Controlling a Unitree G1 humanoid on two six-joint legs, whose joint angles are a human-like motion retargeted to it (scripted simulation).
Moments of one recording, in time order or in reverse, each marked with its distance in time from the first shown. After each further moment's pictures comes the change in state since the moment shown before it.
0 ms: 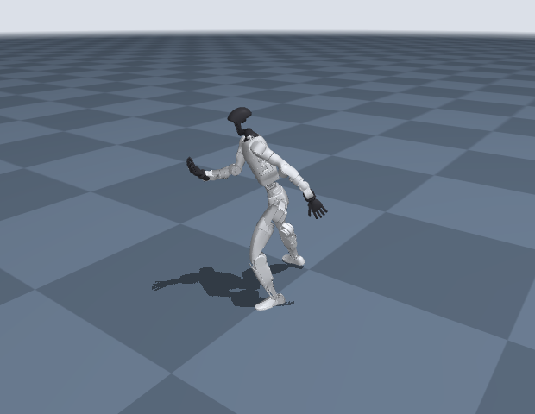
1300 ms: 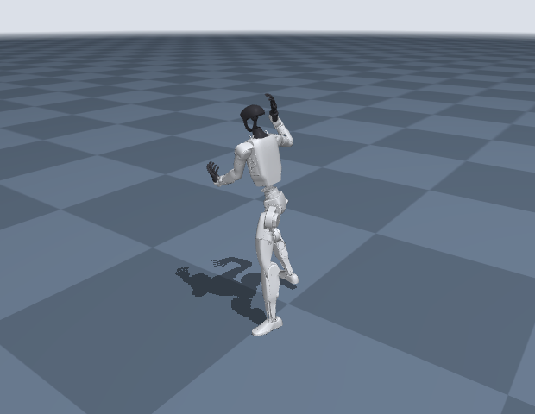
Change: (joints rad) left arm -1.170 -0.379 -0.263 -0.520 -1.377 0.085 -0.563; right arm 0.490 -1.143 -0.843 -0.830 -0.733 -0.601 -1.122; waist -0.641 0.074 -0.024; left_leg 0.638 0.191 0.536 -0.785 0.465 -0.218; right_leg -0.405 0.048 0.238 0.747 -0.604 -0.012
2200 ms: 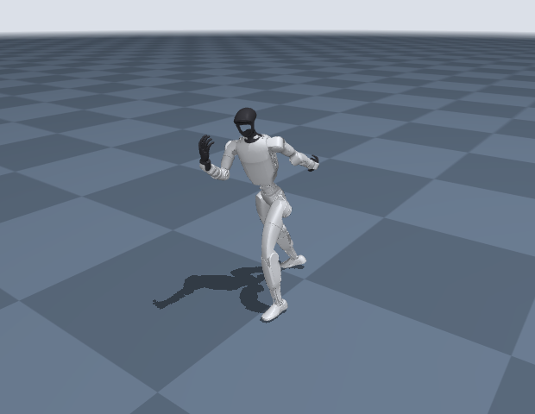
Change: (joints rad) left arm 1.266 0.364 0.138 0.761 1.750 0.346 0.120; right arm -0.710 0.937 0.708 0.547 0.776 0.521 1.106; waist 1.001 -0.252 -0.081; left_leg -0.829 -0.158 -0.732 0.563 -0.180 0.083; right_leg 0.499 0.216 -0.211 -0.654 0.355 0.117
